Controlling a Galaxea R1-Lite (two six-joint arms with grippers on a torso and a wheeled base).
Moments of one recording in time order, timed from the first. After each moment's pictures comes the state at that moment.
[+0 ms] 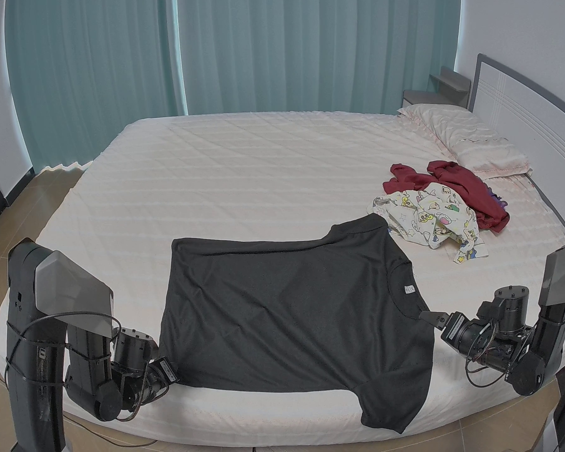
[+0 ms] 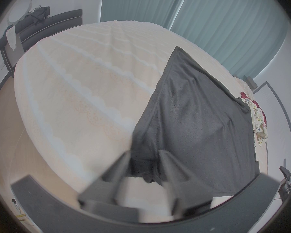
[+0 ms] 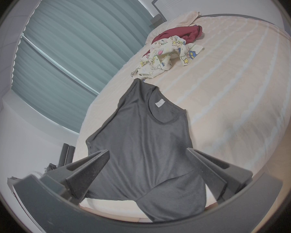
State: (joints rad) left arm -0.26 2.42 -0.24 -1.32 0.19 -0.75; right arm 0.21 2.13 -0.15 -1.45 0.06 0.79
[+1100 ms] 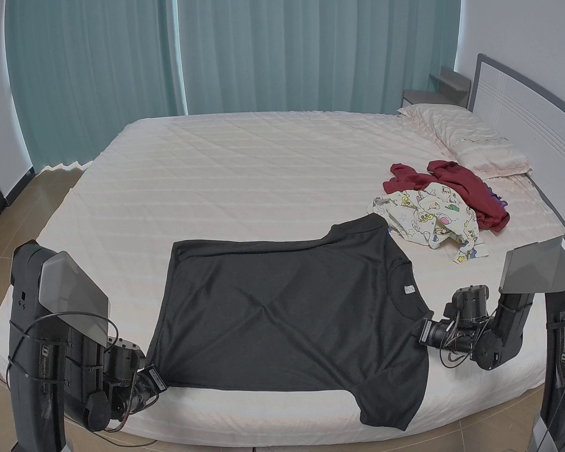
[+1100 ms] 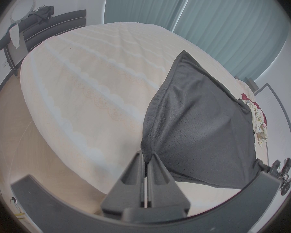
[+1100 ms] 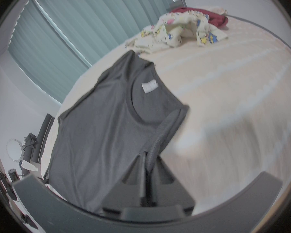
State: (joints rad) left arm -0.22 2.46 -0.10 -1.49 0.19 -0.74; right arm 0.14 2.44 -0.55 -1.17 0.12 0.47
